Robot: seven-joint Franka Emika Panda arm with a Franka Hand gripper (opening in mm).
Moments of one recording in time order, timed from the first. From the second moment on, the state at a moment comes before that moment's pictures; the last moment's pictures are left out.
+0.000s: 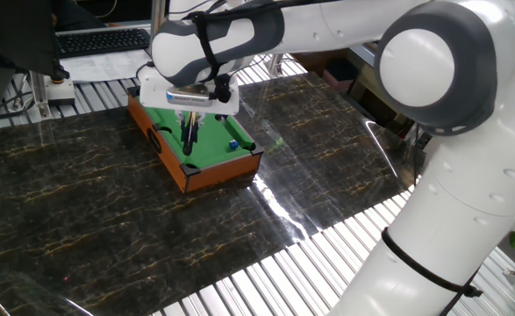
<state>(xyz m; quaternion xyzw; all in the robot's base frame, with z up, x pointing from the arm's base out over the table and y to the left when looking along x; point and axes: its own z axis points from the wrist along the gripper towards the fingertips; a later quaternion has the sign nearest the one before) 0.517 0.075 0.222 -0.27 -0.96 0.03 0.06</state>
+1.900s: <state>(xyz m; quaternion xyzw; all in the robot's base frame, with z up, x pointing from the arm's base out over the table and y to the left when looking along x) 0.532 0.113 0.222 -0.23 -0.97 0.05 0.06</state>
